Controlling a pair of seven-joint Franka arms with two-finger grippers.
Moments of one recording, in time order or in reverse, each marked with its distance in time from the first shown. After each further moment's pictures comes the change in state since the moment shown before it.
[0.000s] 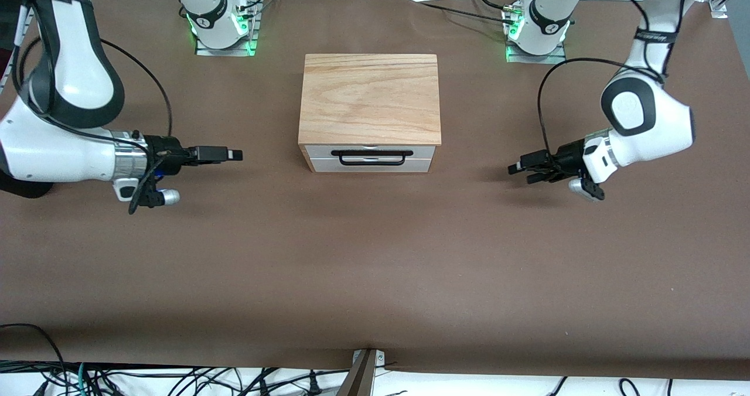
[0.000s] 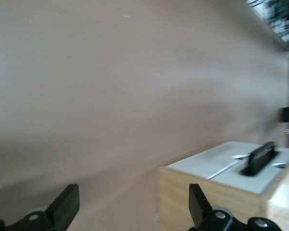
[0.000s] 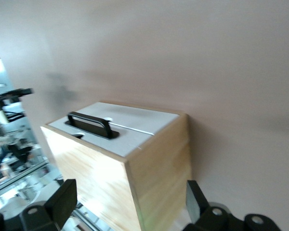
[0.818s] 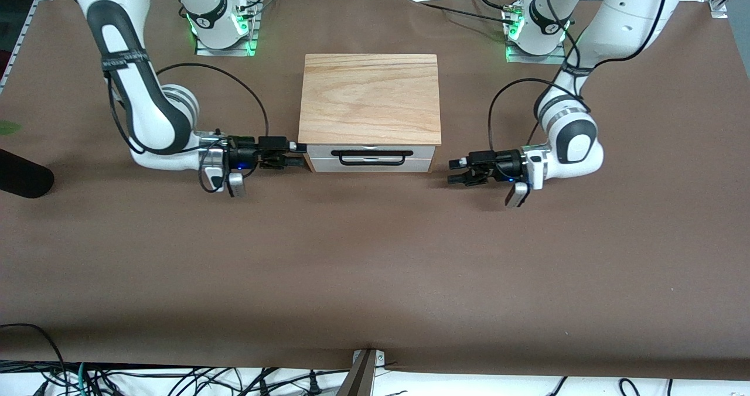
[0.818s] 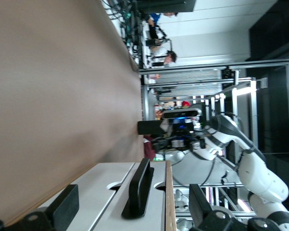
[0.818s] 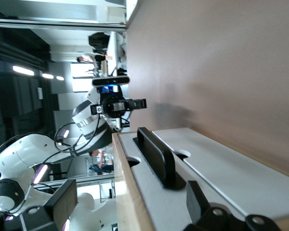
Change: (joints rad) left arm -0.116 0.276 -0.046 0.087 -0.675 -0.369 0.398; right arm 0.137 0.089 0.034 -0.341 0.788 0.174 -0.739
